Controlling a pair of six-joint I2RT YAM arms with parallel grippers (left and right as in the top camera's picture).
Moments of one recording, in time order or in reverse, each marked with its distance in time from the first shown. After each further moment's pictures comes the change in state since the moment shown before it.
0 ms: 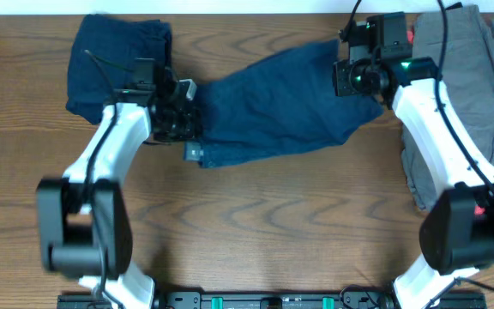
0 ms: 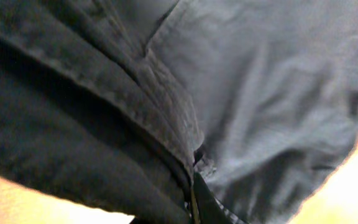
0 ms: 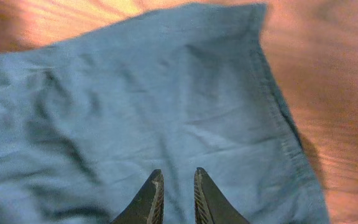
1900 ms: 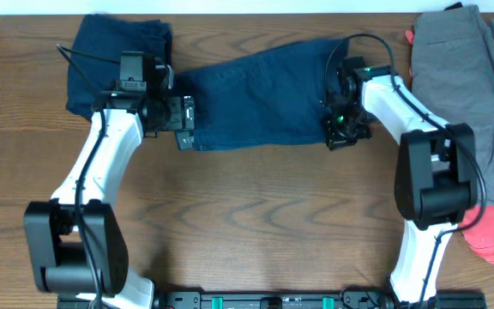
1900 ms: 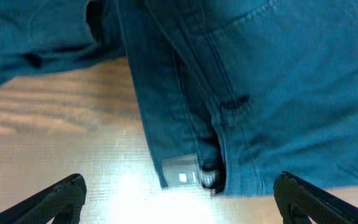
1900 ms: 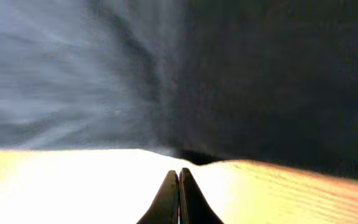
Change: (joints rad) left arm 0.013 -0.056 -0.003 0.105 -0.282 -0.068; right arm 0.016 0.277 0.000 -0.379 -0.008 -0.043
